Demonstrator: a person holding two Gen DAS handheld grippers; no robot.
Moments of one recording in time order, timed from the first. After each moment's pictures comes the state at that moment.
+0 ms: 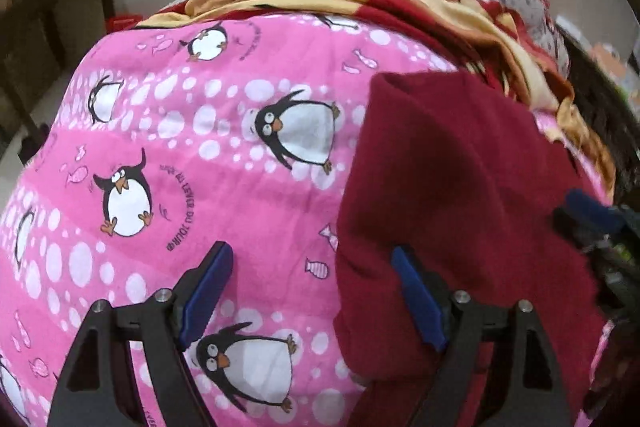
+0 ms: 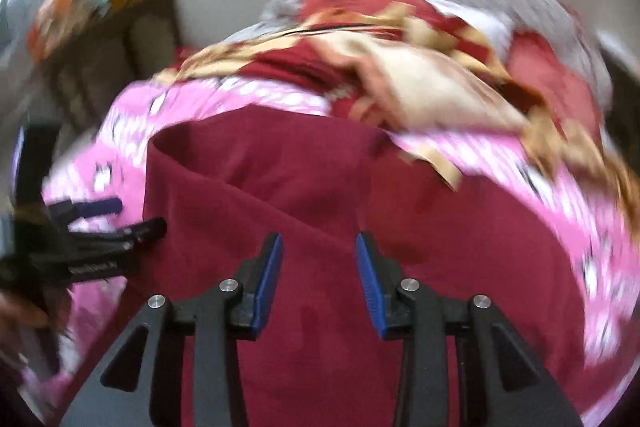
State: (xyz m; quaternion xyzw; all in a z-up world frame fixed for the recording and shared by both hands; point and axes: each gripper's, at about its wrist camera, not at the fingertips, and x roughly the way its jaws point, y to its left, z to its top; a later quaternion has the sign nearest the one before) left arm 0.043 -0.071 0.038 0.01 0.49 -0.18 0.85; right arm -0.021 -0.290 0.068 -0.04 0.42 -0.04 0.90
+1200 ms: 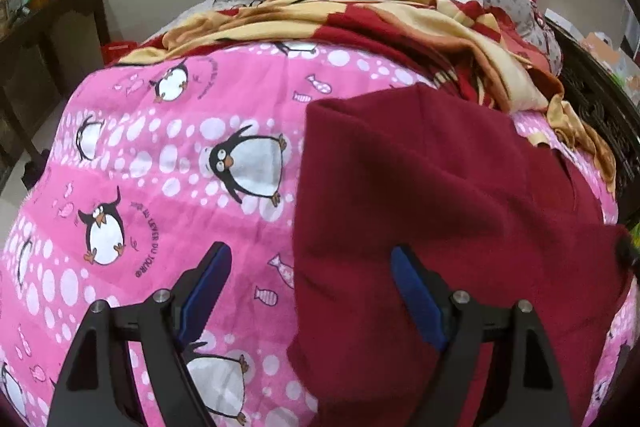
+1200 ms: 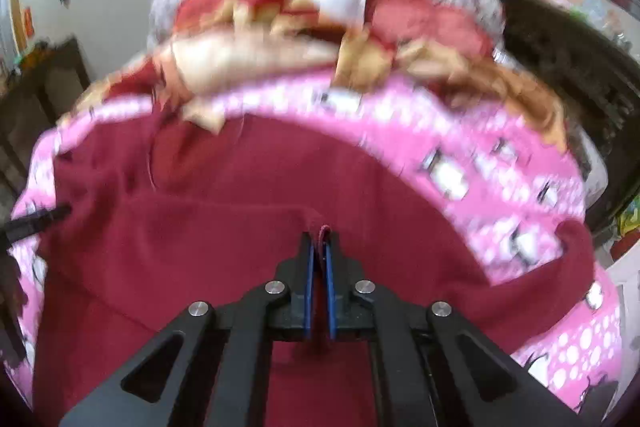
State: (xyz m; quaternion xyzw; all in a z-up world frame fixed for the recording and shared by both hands) left arm 0.036 -0.108 0.050 0.05 0.46 -0.18 0.87; right arm -0.133 -0.426 0.079 0.09 0.39 -0.25 0.88
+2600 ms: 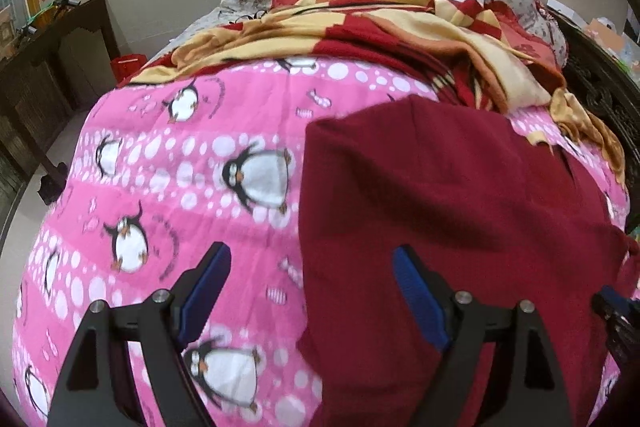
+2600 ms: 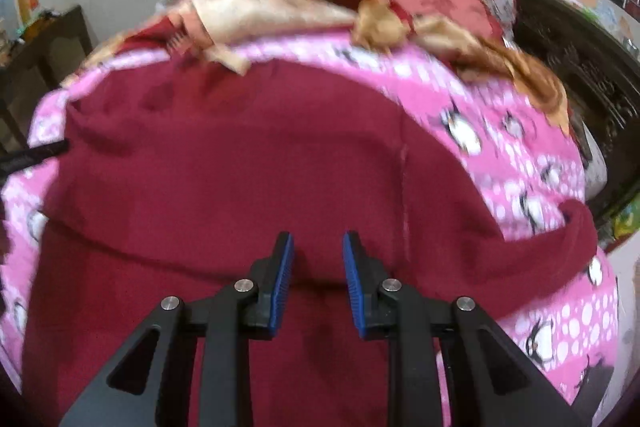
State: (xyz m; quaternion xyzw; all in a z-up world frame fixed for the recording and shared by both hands) left arm 0.024 -0.109 0.069 0.07 0.45 -0.16 0.87; right arm -0.146 -0.402 0.036 0.09 0.48 -0.21 0.85
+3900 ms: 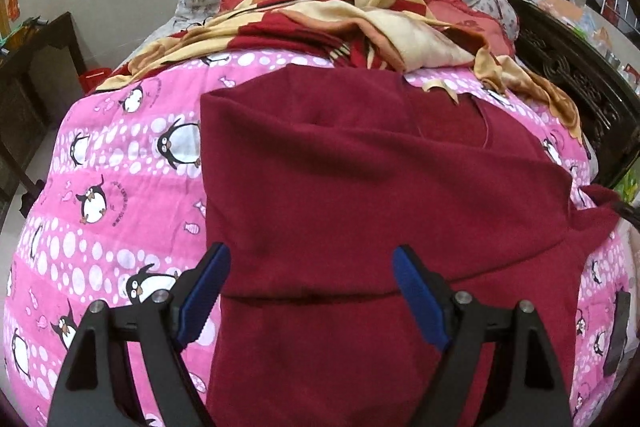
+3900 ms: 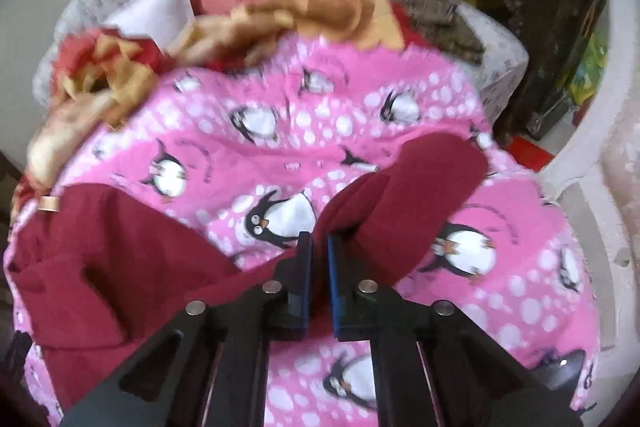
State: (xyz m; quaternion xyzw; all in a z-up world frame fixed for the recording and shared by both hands) left arm -0.051 -0.148 0.084 0.09 0.45 -0.22 0.86; right arm -0.269 -0.577 0.092 0.27 0.39 -0.34 0.82
